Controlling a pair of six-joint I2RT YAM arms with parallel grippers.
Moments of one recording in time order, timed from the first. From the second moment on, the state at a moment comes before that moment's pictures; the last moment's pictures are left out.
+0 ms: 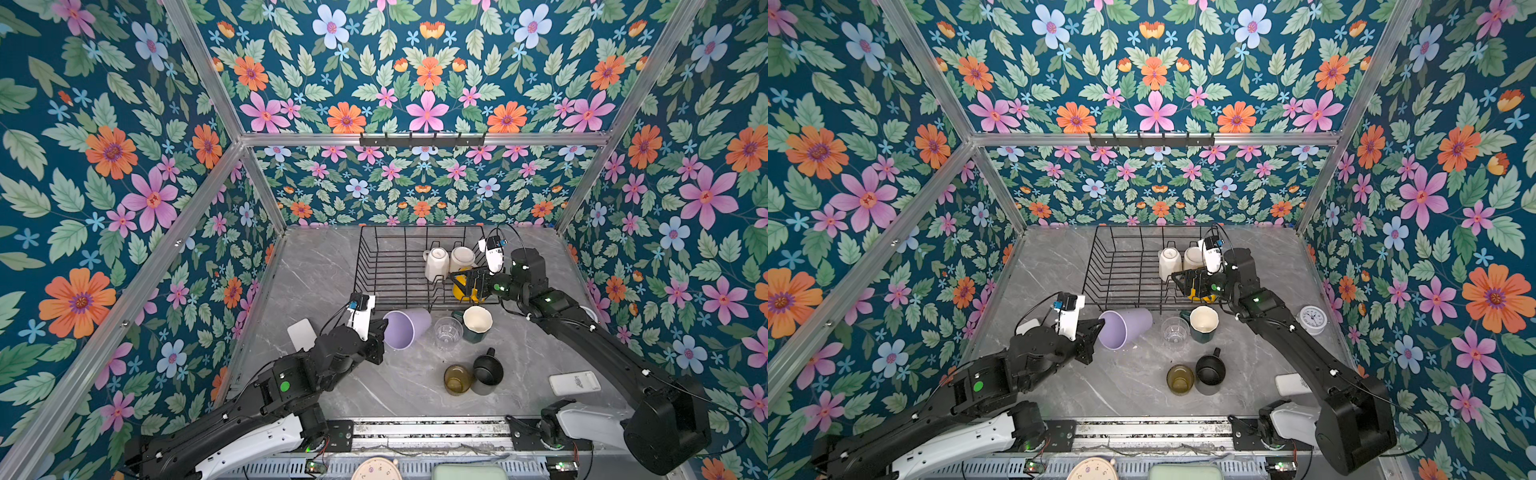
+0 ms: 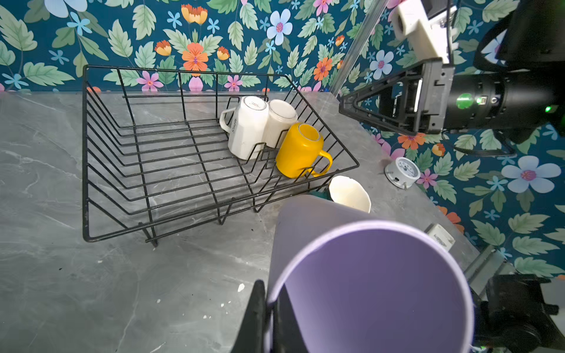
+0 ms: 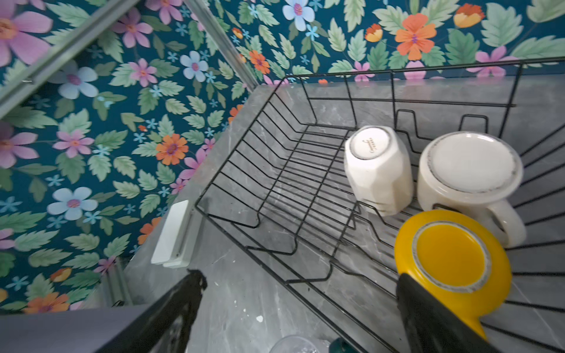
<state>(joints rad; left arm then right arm) -1.11 0.66 0.75 -0.50 -0.41 -0.48 0.38 1.23 0.93 -0.09 -0.45 0.33</state>
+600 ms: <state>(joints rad) -0.62 0.71 0.61 -0.08 0.15 -0.50 0.25 1.23 0.80 0.30 -0.84 0.60</state>
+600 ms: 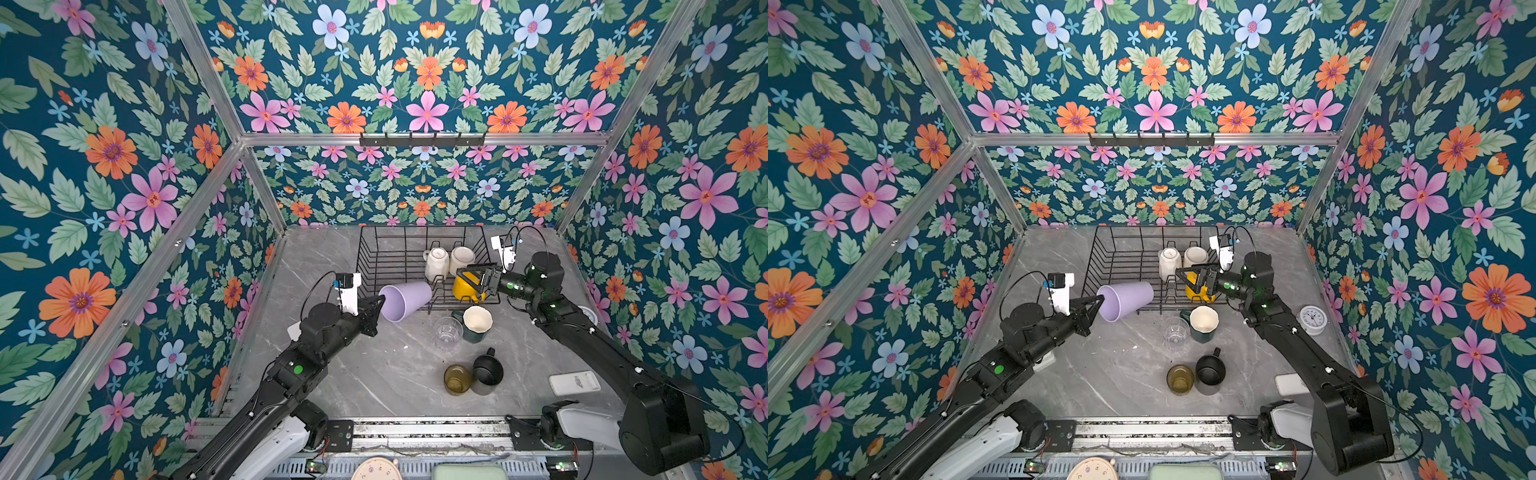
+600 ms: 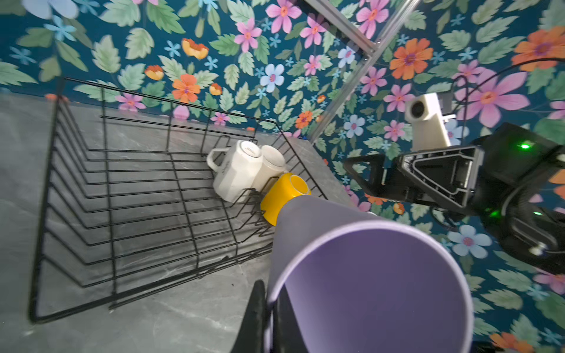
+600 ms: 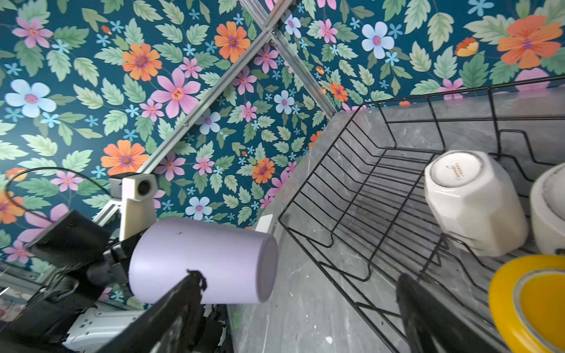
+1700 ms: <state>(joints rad) -0.42 0.96 0.50 0.63 0.83 -0.81 0.43 1.28 0.83 0.43 -1.13 0.59</state>
